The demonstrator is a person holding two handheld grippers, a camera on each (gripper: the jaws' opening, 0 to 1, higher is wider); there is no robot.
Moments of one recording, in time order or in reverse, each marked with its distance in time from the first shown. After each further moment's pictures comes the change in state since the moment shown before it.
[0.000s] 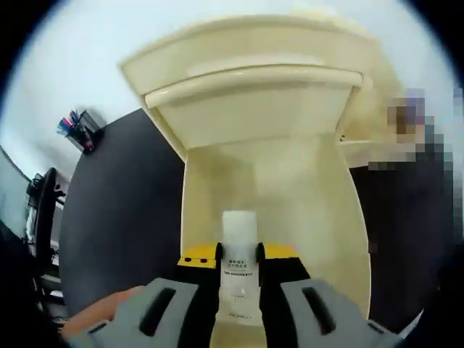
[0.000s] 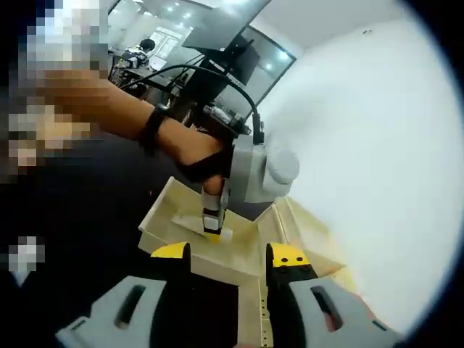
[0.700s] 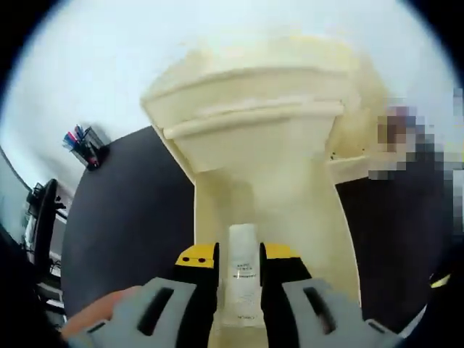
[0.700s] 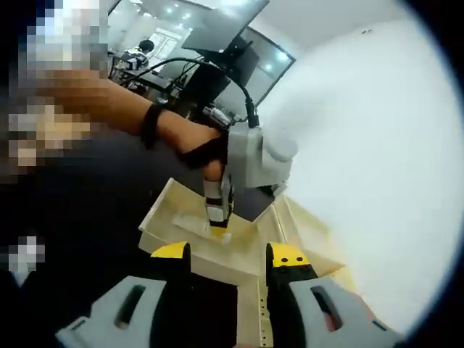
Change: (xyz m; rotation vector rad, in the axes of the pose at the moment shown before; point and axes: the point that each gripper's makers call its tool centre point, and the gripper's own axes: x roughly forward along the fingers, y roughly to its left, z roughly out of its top) left arm -0.030 0.006 0.024 0.019 -0.145 -0.020; right arm -0.011 0.005 0.000 0.007 -0.014 0.005
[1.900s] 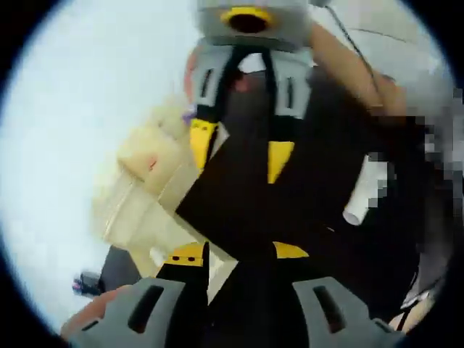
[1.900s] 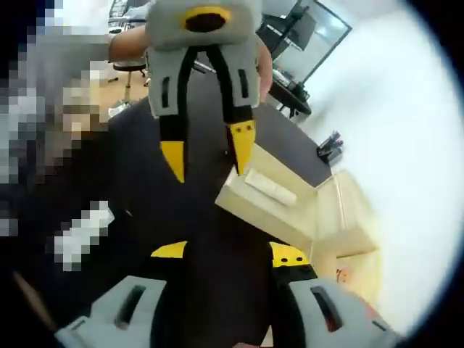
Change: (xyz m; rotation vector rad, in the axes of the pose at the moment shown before) left arm -0.128 -0.147 -0.083 0.917 -0.259 -0.338; right arm -0.044 0.068 -0.028 -0.084 0.286 0.324
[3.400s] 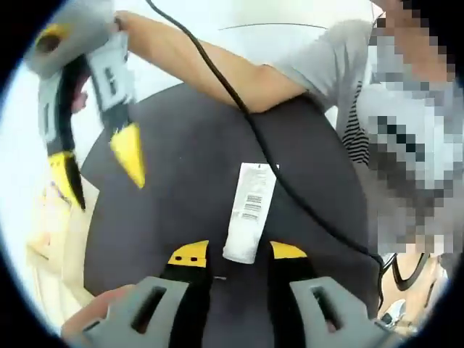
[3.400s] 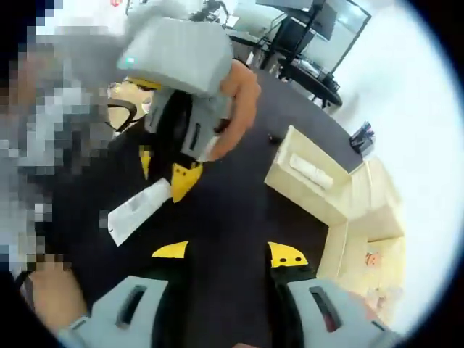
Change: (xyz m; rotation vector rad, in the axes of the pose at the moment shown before) left arm 0.026 -0.122 0.029 0.269 -0.157 -0.510; right arm -0.057 0.053 -0.024 -0.031 0.028 0.193
